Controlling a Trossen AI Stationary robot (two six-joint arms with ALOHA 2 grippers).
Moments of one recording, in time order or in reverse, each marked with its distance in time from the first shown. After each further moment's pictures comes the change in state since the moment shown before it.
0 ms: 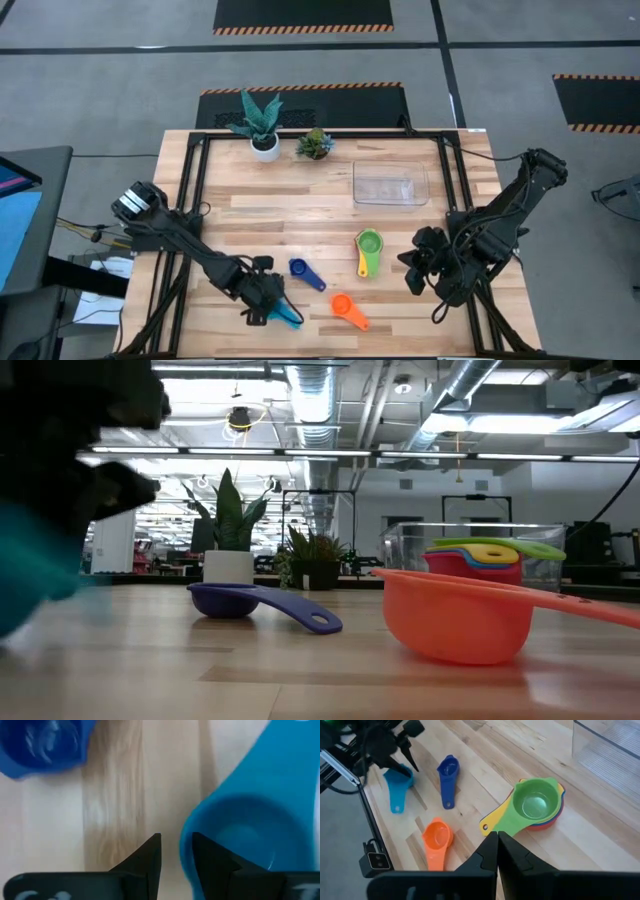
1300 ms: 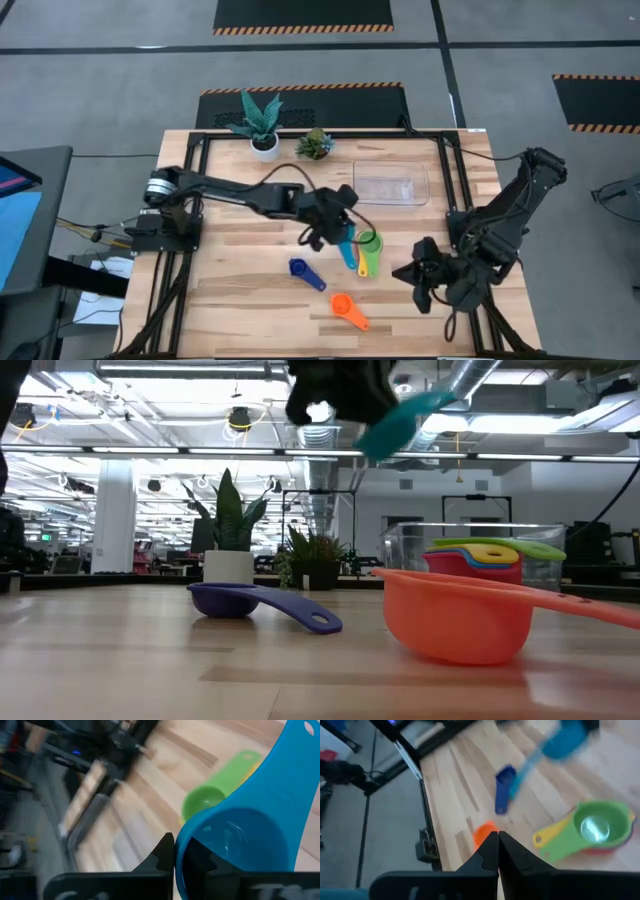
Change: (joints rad) left arm 0.560 0.123 0.566 0.083 0.115 1.485; right arm 0.044 -0.012 0.000 0.278 0.008 -0.257
